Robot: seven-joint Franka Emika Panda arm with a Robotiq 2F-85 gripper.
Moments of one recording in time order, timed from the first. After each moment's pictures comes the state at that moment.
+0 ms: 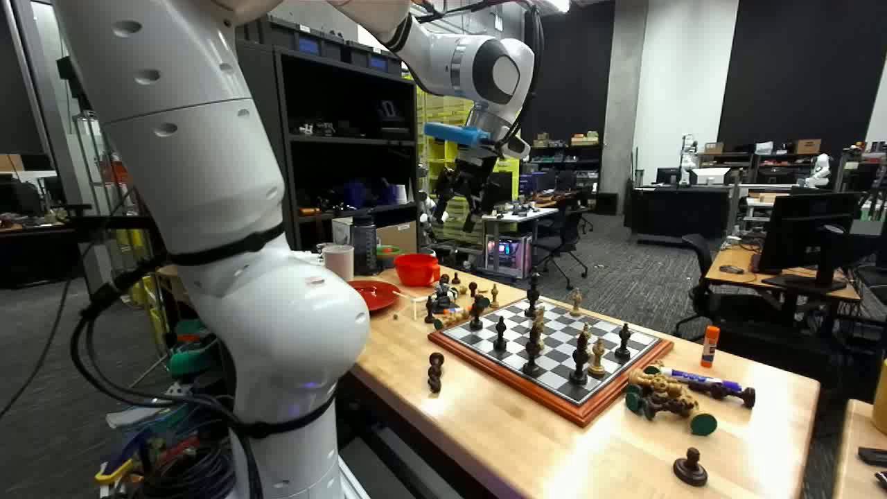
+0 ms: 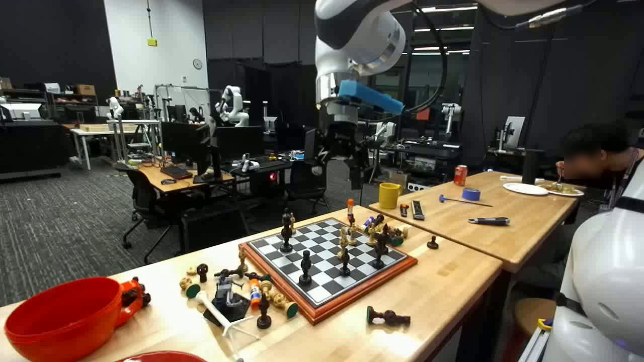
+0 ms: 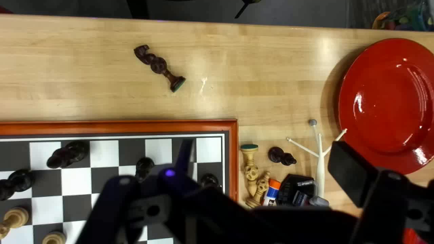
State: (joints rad) arm 0.11 -0.28 0.06 -2.12 0.26 1.57 0.13
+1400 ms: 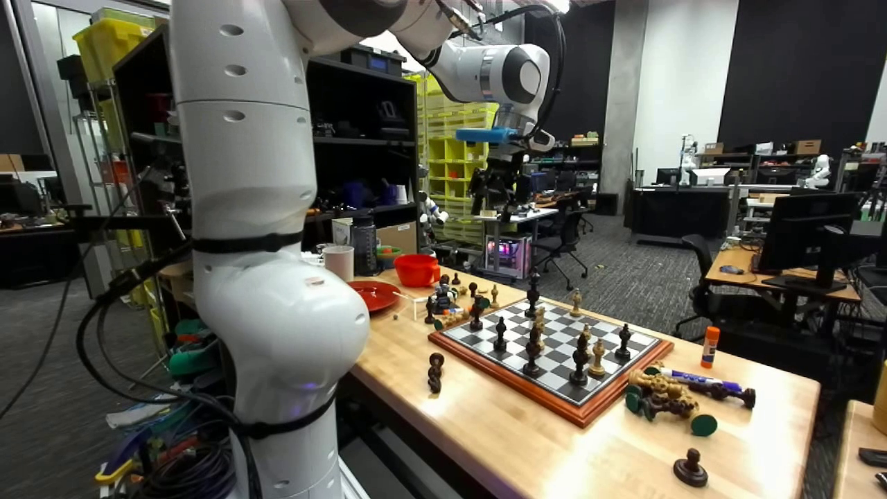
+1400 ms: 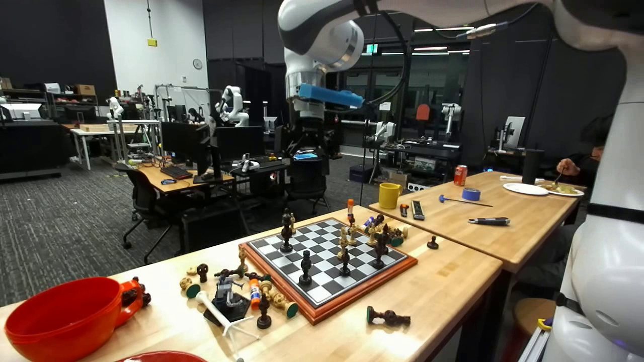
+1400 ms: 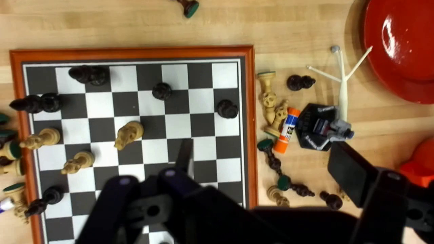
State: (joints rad) arm 0.10 -0.01 0.08 -1.80 0.14 1.59 0.23
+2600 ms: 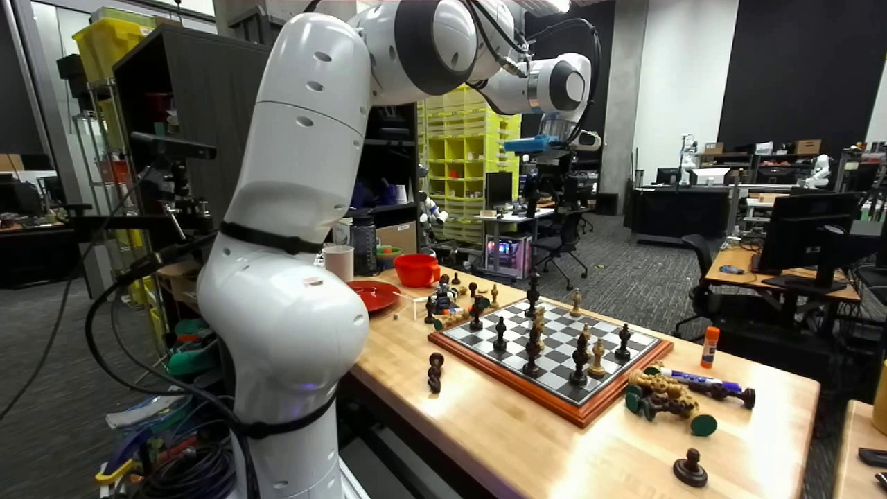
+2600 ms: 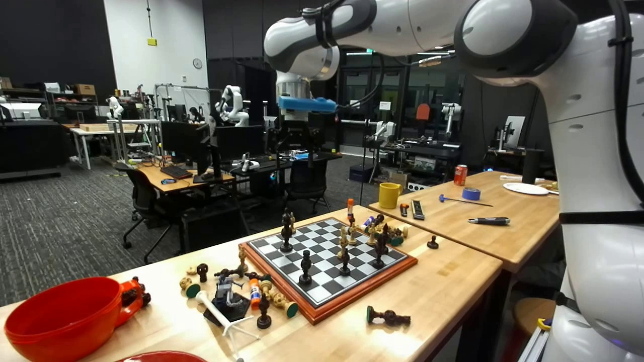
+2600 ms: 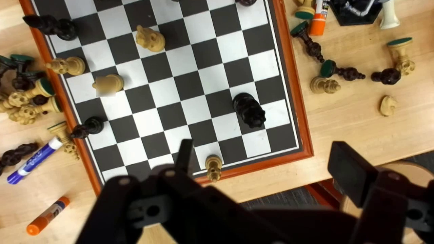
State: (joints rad) arm 0.07 0.30 0.02 -1.41 0.06 1.61 0.38
